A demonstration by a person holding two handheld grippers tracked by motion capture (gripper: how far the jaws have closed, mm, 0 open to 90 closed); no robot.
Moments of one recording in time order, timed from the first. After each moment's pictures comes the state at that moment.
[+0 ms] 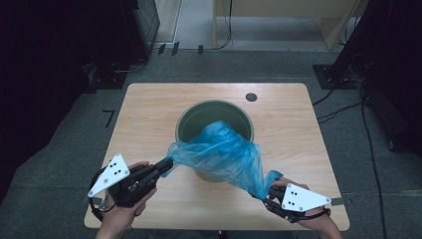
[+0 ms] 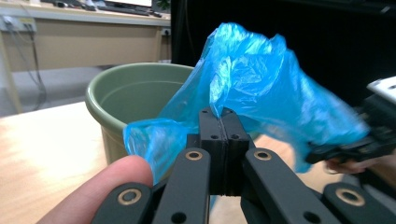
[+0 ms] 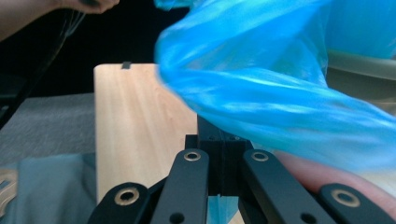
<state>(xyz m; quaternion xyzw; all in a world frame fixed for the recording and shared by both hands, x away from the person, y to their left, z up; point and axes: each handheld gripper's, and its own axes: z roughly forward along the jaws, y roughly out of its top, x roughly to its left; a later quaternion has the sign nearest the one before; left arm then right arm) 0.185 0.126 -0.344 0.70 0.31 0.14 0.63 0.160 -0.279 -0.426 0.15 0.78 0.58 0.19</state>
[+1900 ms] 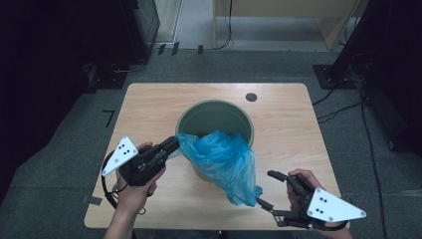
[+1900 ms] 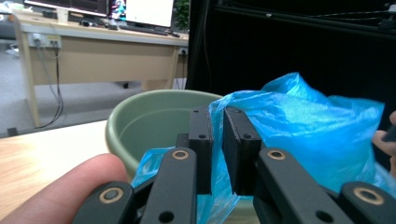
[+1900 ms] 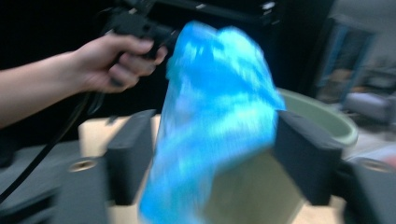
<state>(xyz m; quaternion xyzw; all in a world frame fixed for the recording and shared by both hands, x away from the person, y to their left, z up) 0.227 0.102 -0.344 0.67 0.33 0.17 0.64 0.134 -0.291 -0.380 0.18 0.70 0.64 0.25</state>
